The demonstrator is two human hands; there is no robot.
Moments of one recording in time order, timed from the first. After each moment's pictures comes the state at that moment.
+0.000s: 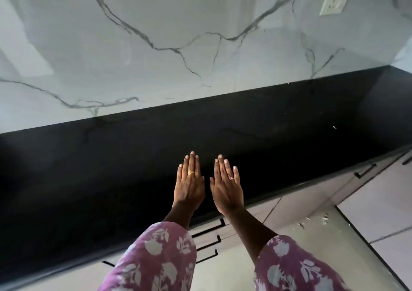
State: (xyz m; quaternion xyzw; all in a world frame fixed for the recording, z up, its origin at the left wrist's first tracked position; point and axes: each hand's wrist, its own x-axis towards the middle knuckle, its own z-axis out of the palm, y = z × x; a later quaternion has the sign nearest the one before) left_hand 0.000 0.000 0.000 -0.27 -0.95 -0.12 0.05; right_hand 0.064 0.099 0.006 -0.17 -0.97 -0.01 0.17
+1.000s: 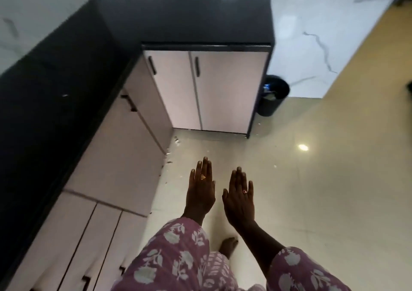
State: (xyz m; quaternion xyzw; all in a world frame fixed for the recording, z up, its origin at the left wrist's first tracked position) left_hand 0.462 0.285 -0.083 -0.76 -0.65 -0.04 -0.07; right_hand 0.577 0.253 -0.097 -0.71 -0.69 0.13 0.10
